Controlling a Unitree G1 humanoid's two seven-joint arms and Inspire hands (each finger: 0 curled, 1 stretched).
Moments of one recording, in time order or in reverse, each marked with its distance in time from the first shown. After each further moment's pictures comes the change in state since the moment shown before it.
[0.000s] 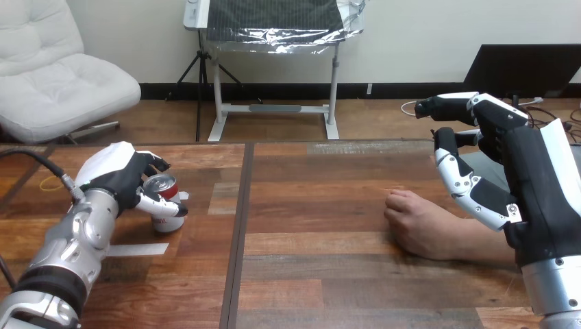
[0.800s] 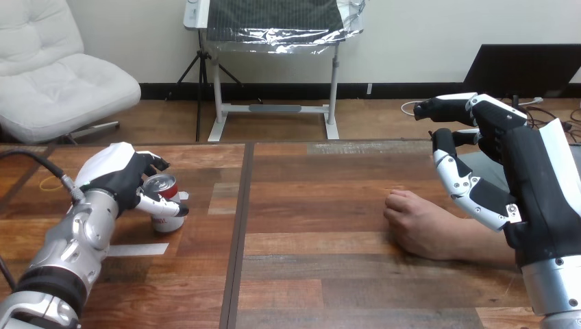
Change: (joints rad) left arm 0.002 0.000 0.000 0.001 -0.003 0.000 0.000; right arm 0.000 -0.005 0.000 0.000 0.000 0.001 0.004
